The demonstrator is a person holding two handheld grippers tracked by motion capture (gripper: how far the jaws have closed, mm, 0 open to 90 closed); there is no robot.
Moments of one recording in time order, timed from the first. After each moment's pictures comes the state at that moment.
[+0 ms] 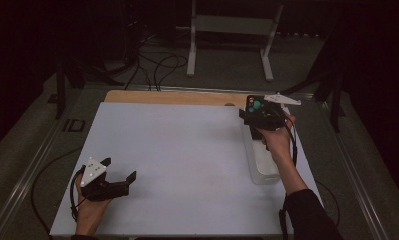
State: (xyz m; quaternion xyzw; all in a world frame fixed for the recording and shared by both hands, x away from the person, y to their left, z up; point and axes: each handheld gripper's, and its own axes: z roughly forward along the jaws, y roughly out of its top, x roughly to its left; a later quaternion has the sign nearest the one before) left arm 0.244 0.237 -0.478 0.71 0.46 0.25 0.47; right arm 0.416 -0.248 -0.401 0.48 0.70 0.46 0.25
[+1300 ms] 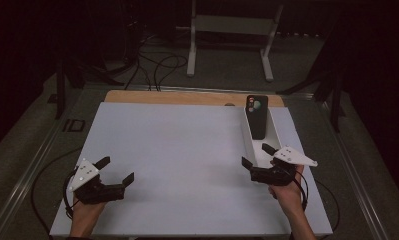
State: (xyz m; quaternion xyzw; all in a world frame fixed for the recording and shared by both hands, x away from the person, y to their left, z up) left arm 0.232 0.244 -0.463 0.71 0.41 0.24 0.52; right arm 0.277 -0.260 -0.445 0.39 0.71 0.53 0.24
